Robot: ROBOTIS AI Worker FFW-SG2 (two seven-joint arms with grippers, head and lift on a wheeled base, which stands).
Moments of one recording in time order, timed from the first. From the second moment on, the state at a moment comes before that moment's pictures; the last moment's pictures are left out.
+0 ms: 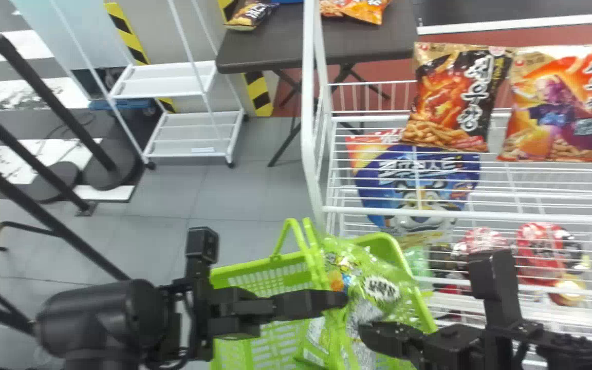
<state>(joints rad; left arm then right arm) 0.16 0.18 0.22 -1.78 0.34 1.44 -1.57 0.34 -0.09 0.28 -2.08 -0.27 1.07 0.49</state>
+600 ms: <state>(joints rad) 0.17 0.19 0.22 -1.80 0.34 1.45 -1.57 0.36 -0.11 0.12 -2.20 -0.42 1.29 0.56</state>
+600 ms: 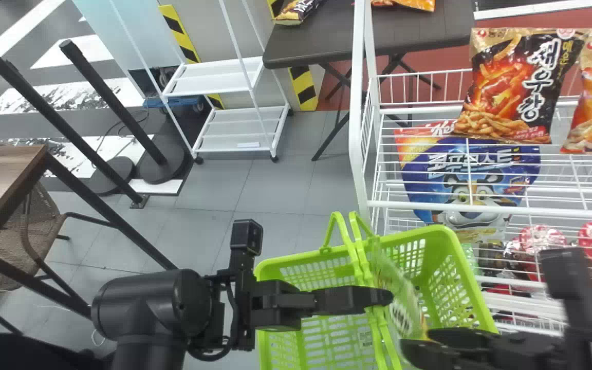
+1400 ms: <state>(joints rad) 0.18 0.19 0.22 -1.80 0.34 1.45 -1.57 0.01 -0.08 -0.12 -1.89 -0.30 0.78 0.43</state>
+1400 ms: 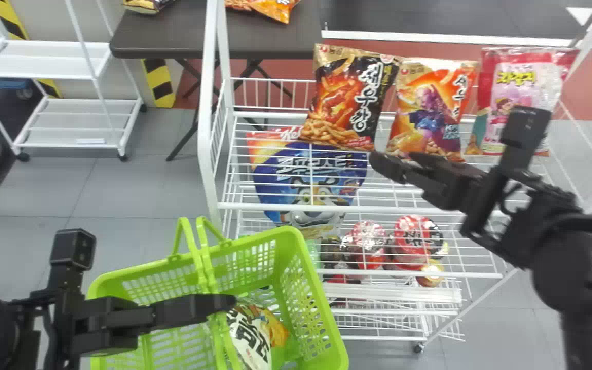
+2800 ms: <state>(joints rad) 0.15 0.20 0.17 -1.78 0.34 1.44 -1.57 -0.27 -0.03 0.02 -1.28 -0.23 0.24 0.41</state>
